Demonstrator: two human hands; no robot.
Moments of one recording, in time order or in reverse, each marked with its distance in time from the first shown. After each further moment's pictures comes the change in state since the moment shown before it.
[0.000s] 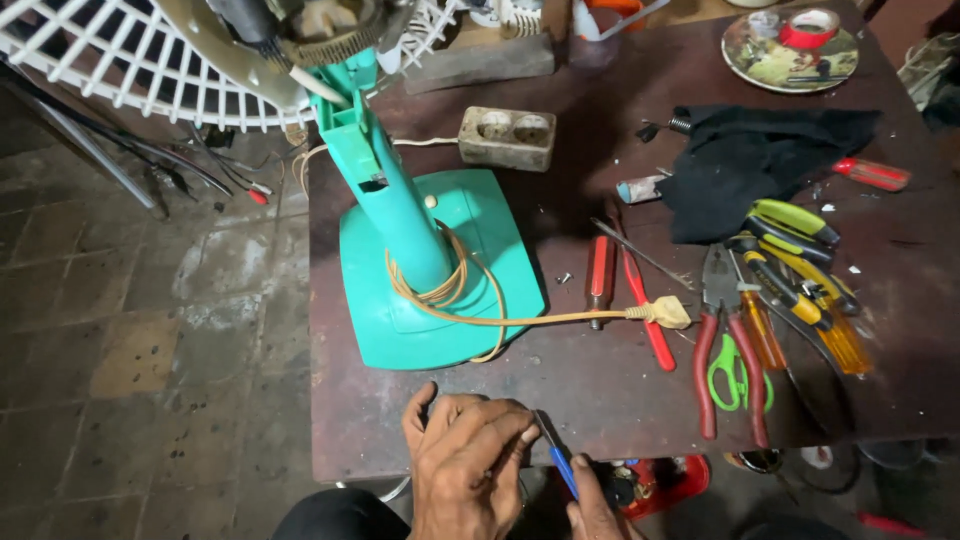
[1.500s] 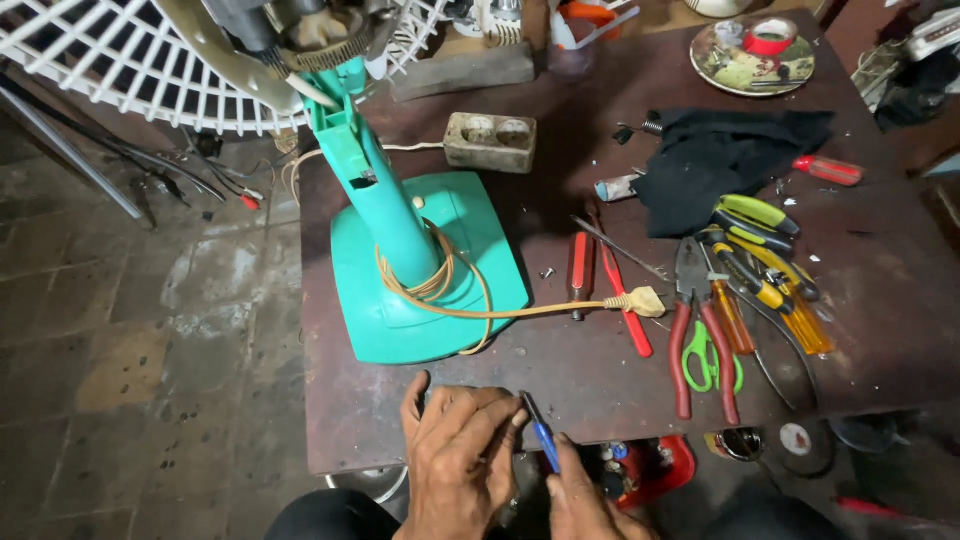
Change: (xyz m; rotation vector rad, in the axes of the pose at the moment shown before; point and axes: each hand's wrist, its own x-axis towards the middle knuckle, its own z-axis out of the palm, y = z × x) left_hand -0.005 0.001 0.002 0.001 0.005 0.073; right_hand 0.023 -0.059 -0.081 -0.094 0.124 0.000
